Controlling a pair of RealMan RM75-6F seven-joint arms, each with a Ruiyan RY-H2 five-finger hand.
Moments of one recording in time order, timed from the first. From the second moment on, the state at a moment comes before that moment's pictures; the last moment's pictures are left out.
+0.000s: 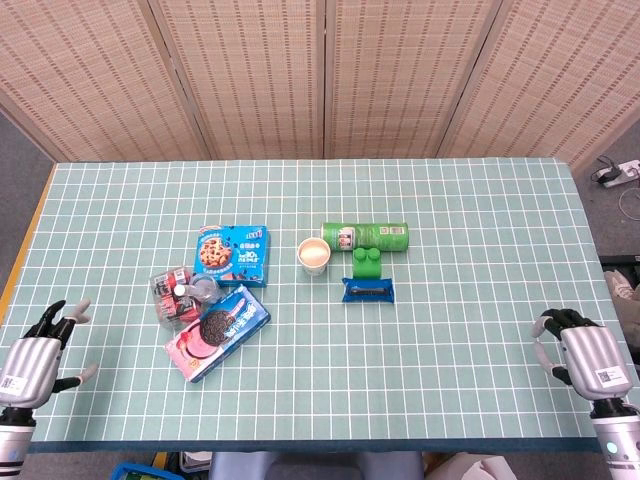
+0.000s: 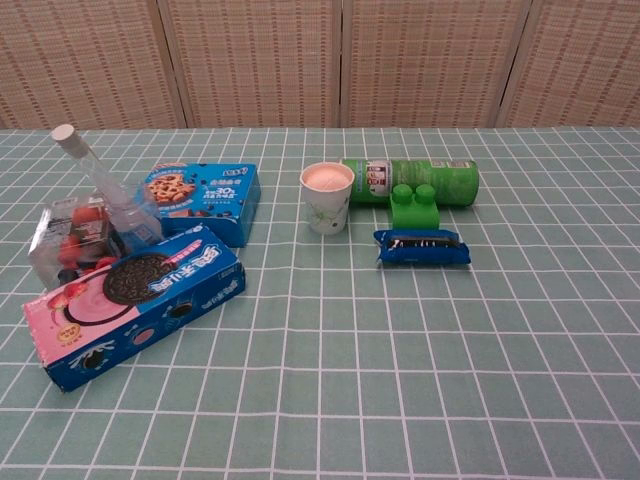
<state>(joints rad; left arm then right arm) -0.12 -1.16 -0.03 -1.55 1.54 1.47 0.05 0.08 -1.09 0.02 -1.63 -1.54 1.45 -0.06</state>
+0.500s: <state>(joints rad) -0.14 -1.17 -0.04 -1.56 1.56 1.48 0.00 0.07 -1.07 0.01 -1.64 -1.59 1.48 -0.02</state>
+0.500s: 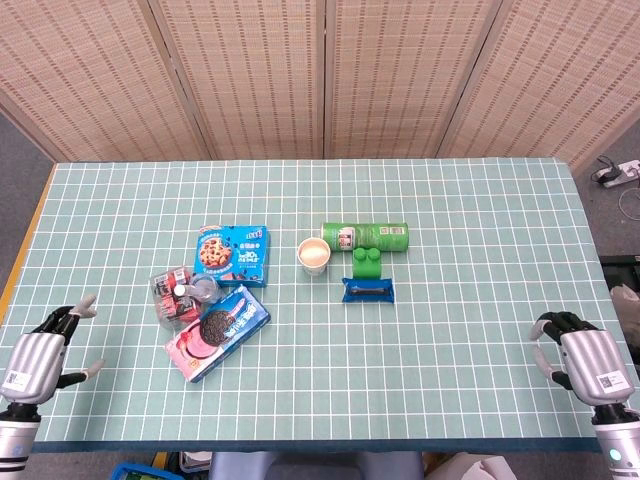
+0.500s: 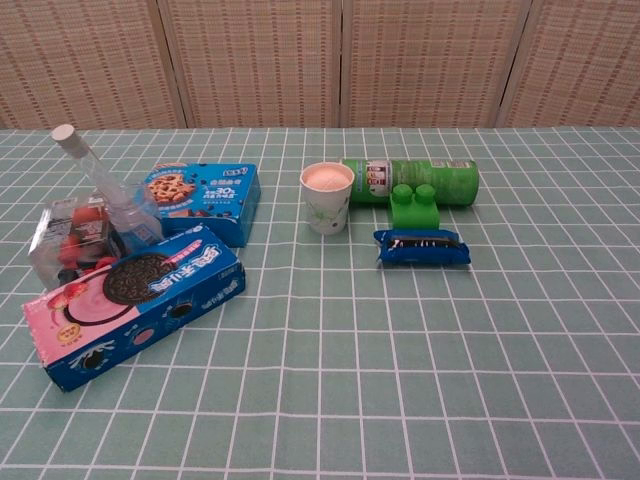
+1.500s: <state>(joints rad) -0.28 -1.26 -0.11 -1.65 1.34 1.26 0.34 0.06 -1.03 0.00 -1.65 -1.62 1.51 0.08</state>
